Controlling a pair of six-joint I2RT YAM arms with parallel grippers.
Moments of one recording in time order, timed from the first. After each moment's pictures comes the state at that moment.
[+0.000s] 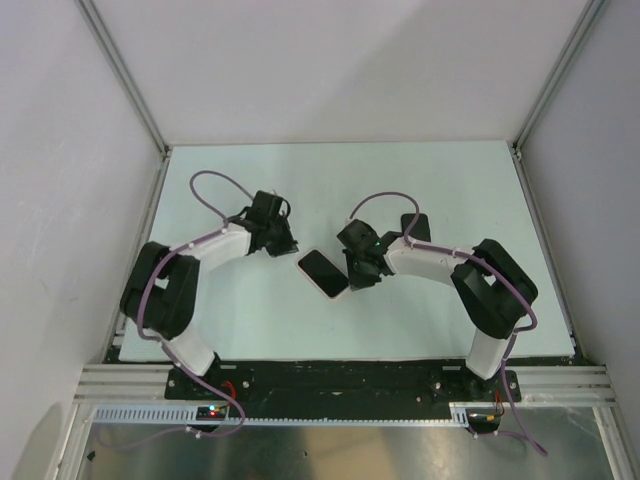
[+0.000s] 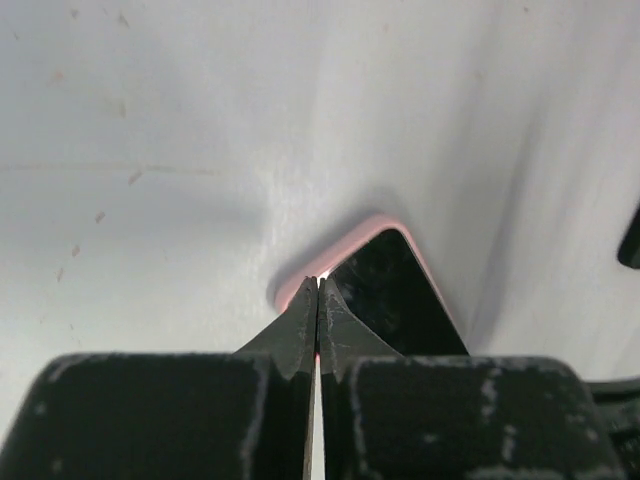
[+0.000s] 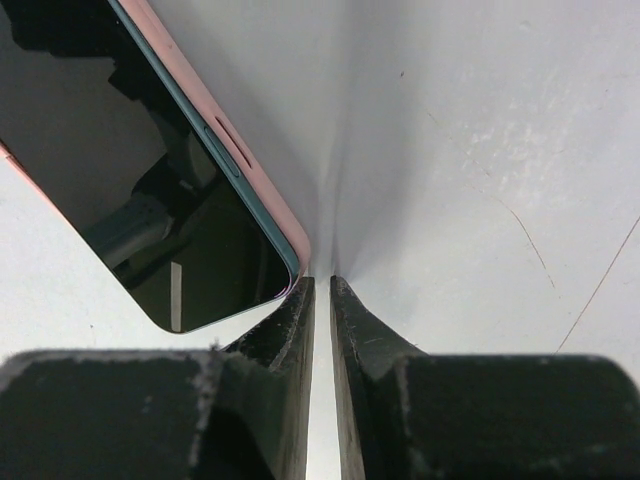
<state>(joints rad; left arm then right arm) -0.43 1.64 0.97 -0.27 0.07 -0.74 0.79 1.78 1.09 -0.47 0.06 0.62</state>
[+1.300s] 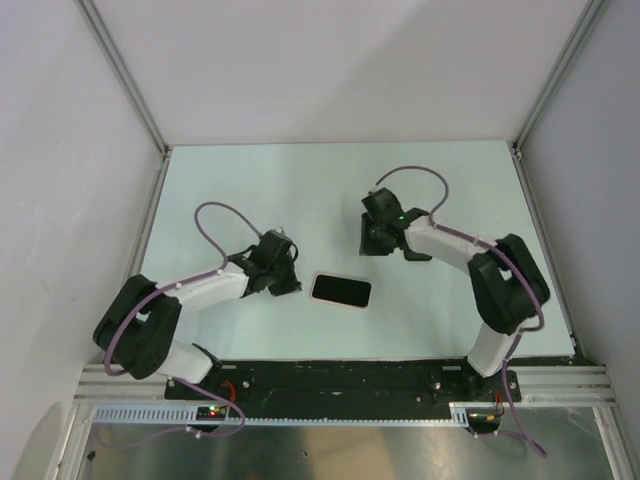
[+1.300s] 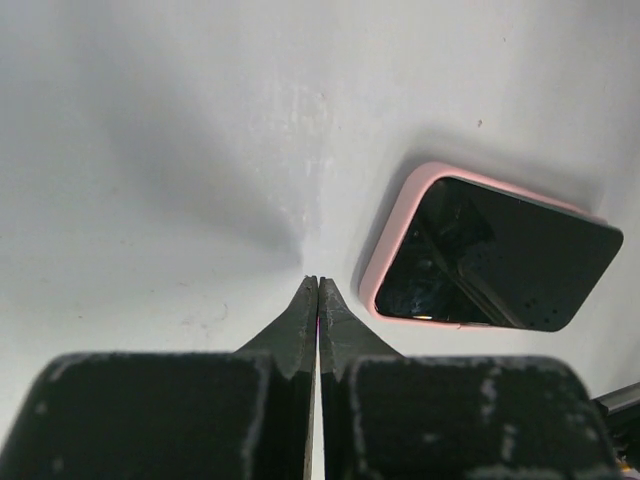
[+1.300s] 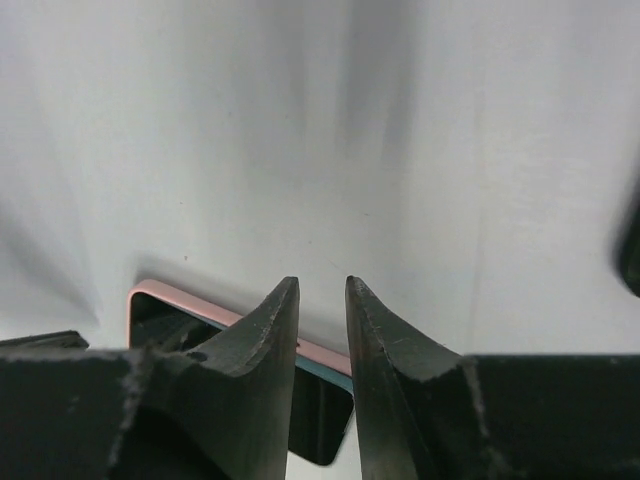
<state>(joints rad) -0.61 1.43 0.68 -0.26 0.00 -0.84 0.61 1.79 1.18 -0.41 0.03 0.60</state>
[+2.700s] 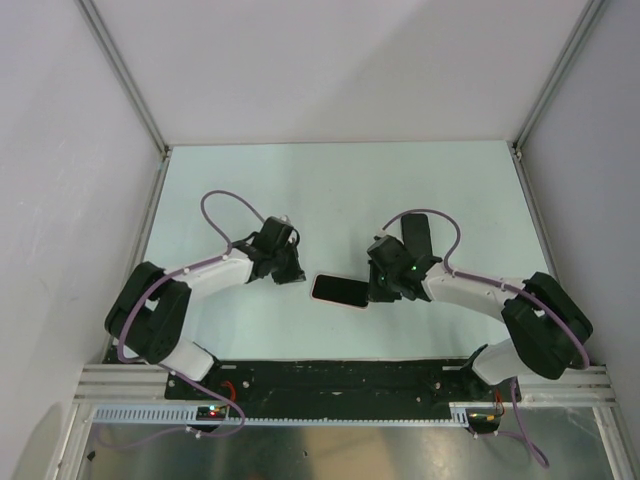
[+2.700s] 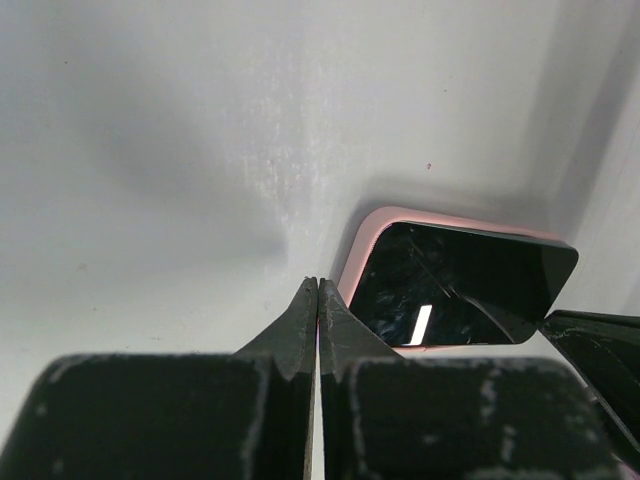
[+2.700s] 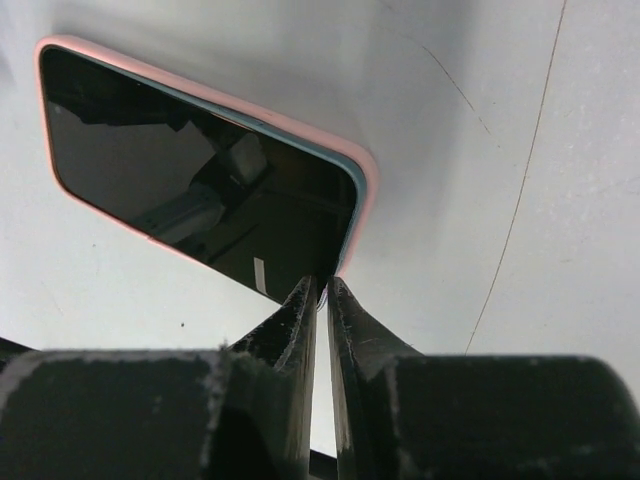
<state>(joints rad) -0.55 1.52 0.79 -0.26 0.08 -0.76 0.77 1.45 0.77 -0.34 0.02 0.76</state>
